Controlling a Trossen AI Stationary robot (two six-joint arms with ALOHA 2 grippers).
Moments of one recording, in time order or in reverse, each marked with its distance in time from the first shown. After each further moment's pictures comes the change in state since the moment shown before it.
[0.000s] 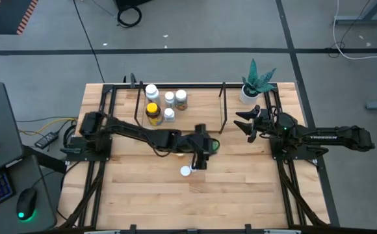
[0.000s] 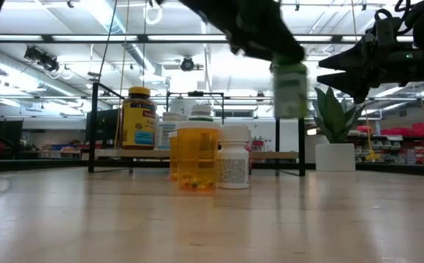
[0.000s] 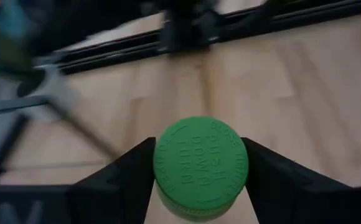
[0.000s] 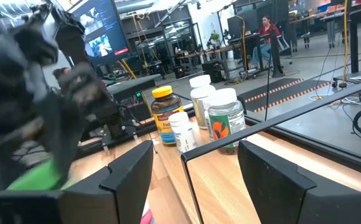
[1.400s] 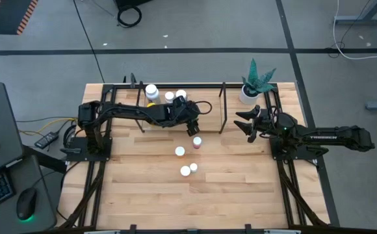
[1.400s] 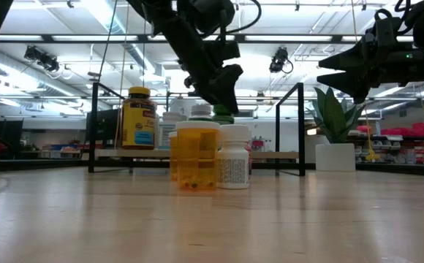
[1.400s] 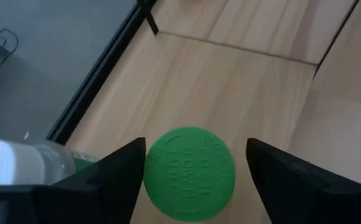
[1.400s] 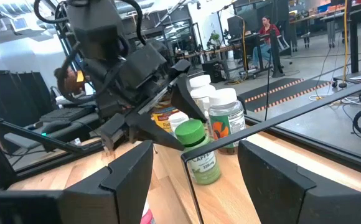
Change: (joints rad) left arm 0.277 -0.048 -0.075 -0.242 -0.138 -0.181; right arm 0.000 0.000 0.000 0.000 0.000 0.000
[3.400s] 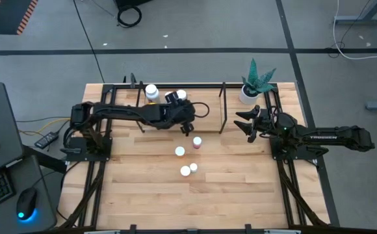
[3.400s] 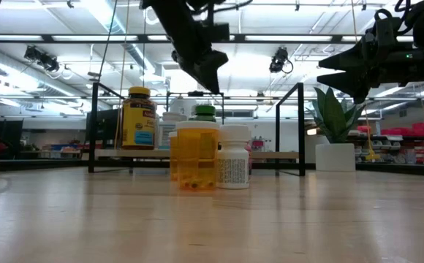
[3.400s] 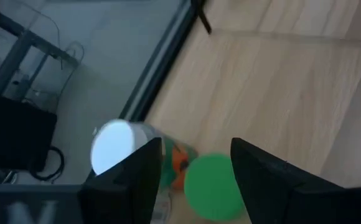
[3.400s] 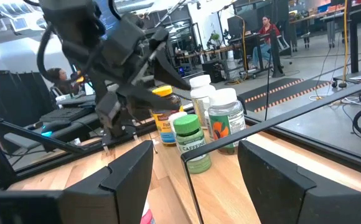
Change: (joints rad) left arm -0.054 -0.086 0.046 -0.193 -0.234 0.054; right arm 0.000 0.000 0.000 0.000 0.000 0.000
